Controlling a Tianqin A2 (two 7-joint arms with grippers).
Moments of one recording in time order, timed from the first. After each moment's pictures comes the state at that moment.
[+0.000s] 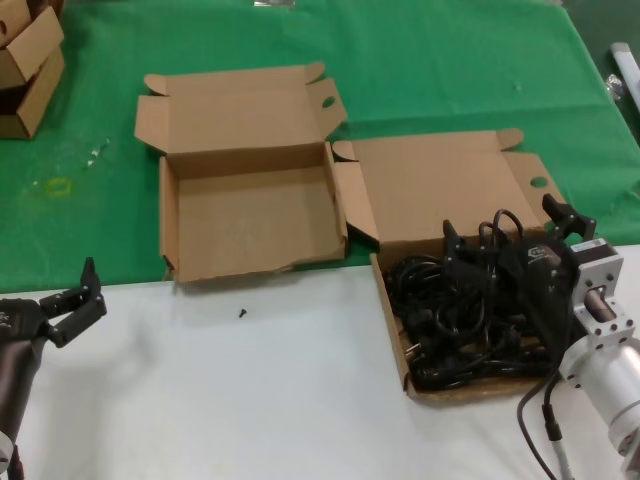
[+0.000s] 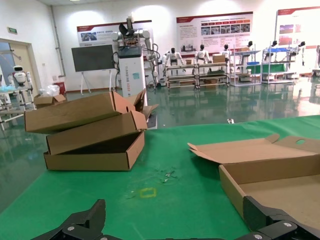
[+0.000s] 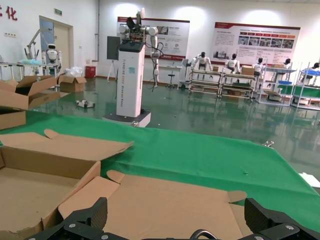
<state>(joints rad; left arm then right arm) 0.00 -0.30 1.60 -1.60 -1.80 0.00 0.00 0.03 0.30 -1.61 1.58 1.79 -0.02 -0.02</state>
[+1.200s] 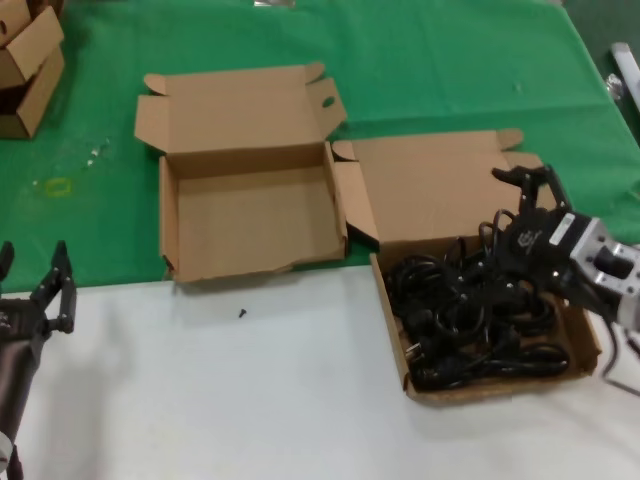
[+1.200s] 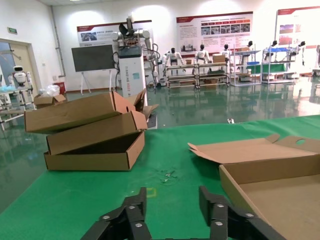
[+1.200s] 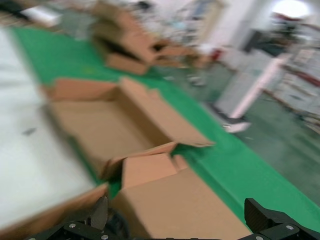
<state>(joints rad) 0.00 -0.30 1.60 -1.60 -1.80 0.00 0.00 0.23 0.68 -1.72 1.51 1.69 -0.47 -0.08</state>
